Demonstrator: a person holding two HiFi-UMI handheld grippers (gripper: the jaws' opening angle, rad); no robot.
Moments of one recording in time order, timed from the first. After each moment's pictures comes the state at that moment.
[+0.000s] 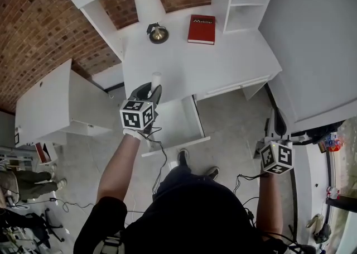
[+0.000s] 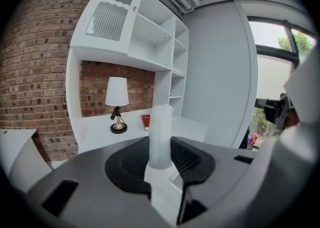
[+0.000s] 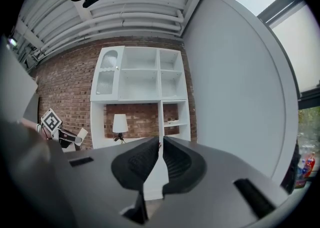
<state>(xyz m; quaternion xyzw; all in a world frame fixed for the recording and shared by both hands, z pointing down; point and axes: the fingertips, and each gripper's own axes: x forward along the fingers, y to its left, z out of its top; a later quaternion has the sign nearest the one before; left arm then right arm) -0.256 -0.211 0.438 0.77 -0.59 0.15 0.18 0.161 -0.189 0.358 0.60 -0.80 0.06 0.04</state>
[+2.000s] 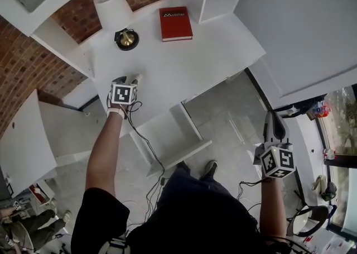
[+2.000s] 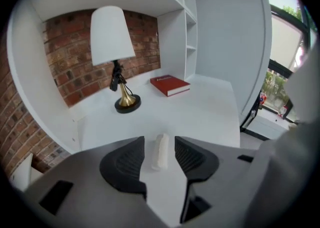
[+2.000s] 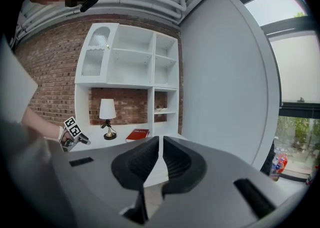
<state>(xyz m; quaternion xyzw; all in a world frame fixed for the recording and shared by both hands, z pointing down) -0.378 -0.390 0.608 0.73 -0.53 0.37 0.21 0.117 -0.200 0.386 0.67 -0.73 0.10 0.12</state>
